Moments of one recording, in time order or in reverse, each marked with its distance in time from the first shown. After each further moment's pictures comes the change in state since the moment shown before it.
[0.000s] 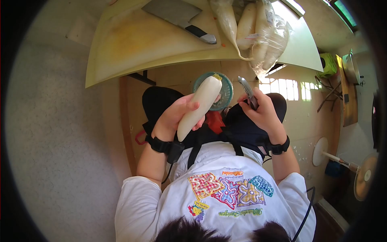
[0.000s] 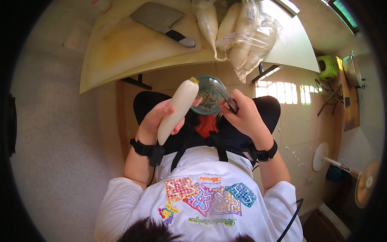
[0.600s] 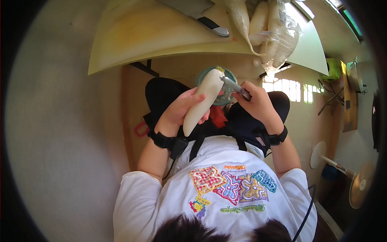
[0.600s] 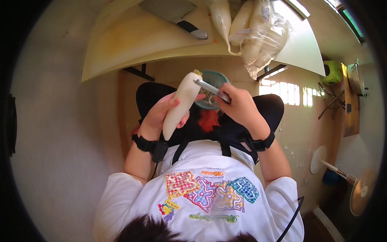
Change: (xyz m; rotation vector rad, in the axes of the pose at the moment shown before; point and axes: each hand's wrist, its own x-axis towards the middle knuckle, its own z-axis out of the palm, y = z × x) left_hand -0.009 -0.011 -0.006 -0.077 0.077 0.051; right_hand 0.023 -0.005 0.025 -0.175 -0.104 -0.031
